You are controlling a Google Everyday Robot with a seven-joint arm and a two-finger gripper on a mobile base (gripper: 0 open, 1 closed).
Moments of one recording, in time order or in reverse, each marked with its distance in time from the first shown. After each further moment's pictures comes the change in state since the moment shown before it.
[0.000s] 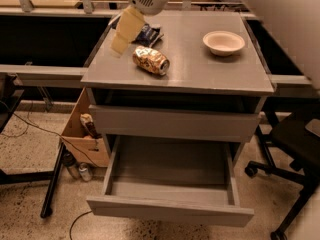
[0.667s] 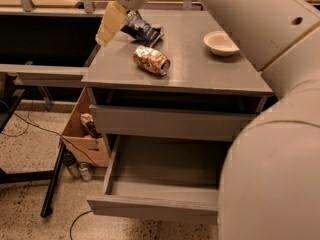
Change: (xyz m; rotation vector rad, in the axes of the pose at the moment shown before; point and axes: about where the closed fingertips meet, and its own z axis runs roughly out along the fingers) arm -0.027 -0.047 0.043 0.071 0.028 0.121
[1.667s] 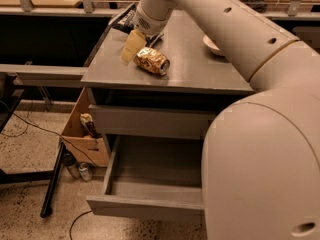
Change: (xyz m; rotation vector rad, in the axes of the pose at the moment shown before) arm 0.068 -0.038 0.080 -0.036 0.090 0.070
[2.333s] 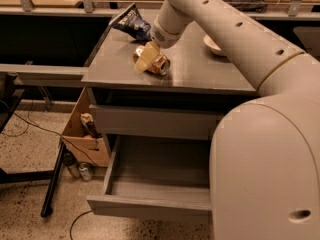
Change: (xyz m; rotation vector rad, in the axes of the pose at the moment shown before) arm 0.051 -0.023 0.032 -0.030 0.026 0.084
